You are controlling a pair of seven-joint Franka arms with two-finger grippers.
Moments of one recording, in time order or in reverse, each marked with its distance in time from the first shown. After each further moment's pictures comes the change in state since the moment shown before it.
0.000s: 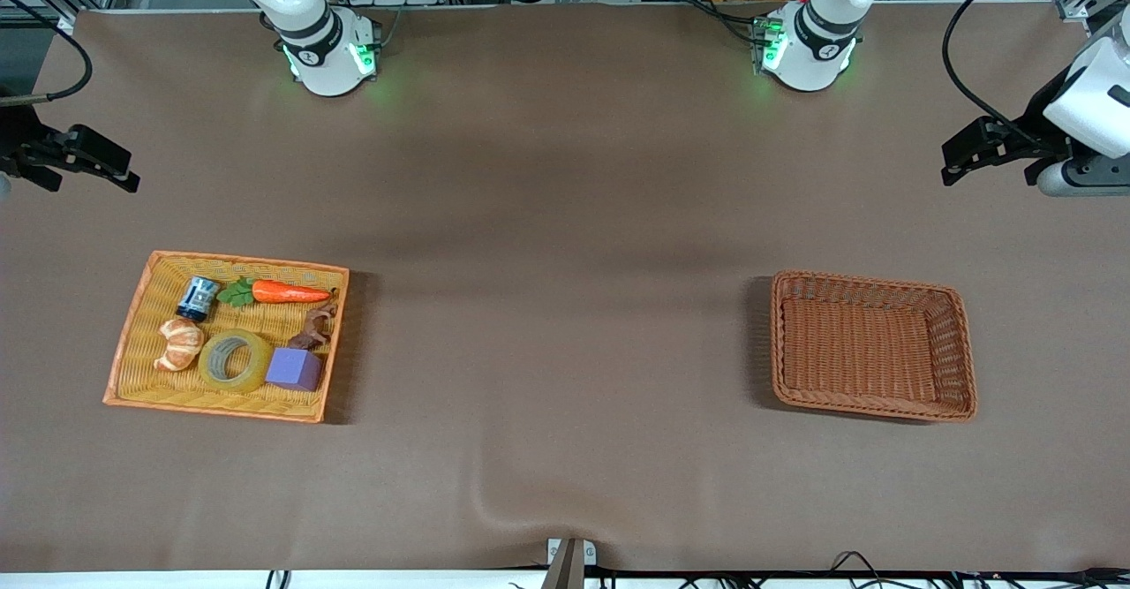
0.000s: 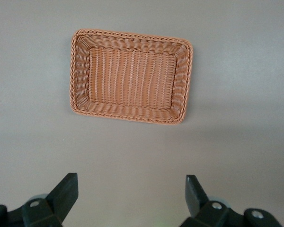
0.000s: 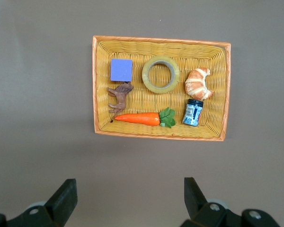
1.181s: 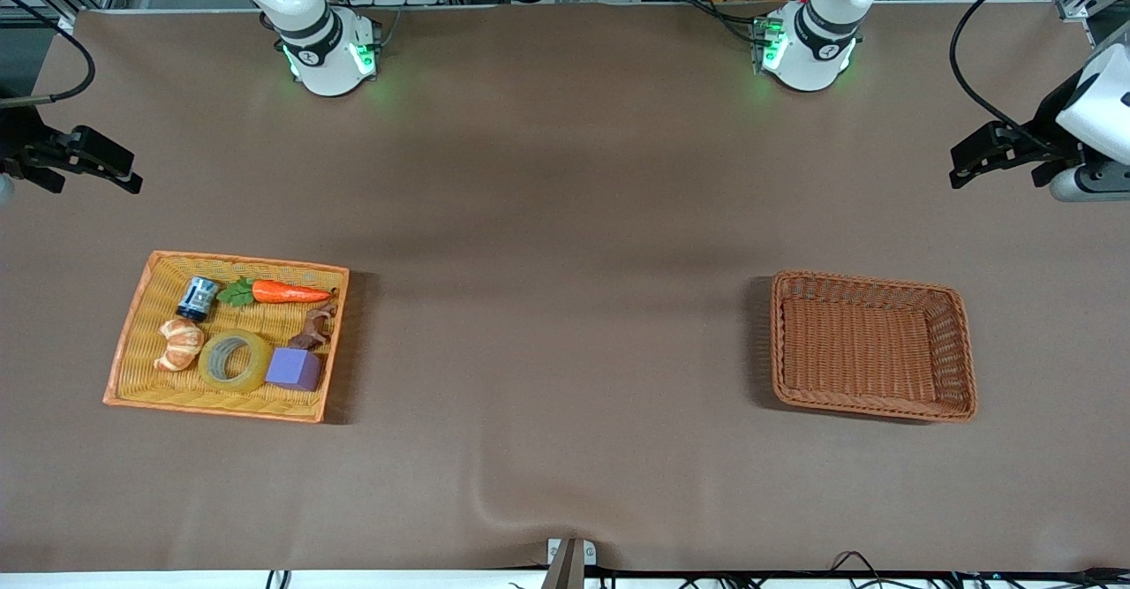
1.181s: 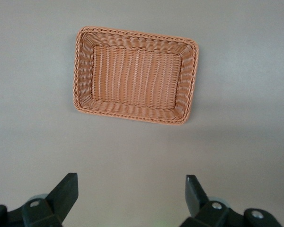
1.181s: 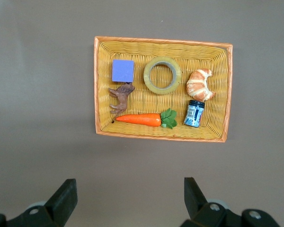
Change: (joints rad) left arm 0.014 0.010 0.002 0.005 0.004 -0.002 0.000; right arm 0.002 0.001 0.002 -0.002 0.002 0.005 0.000
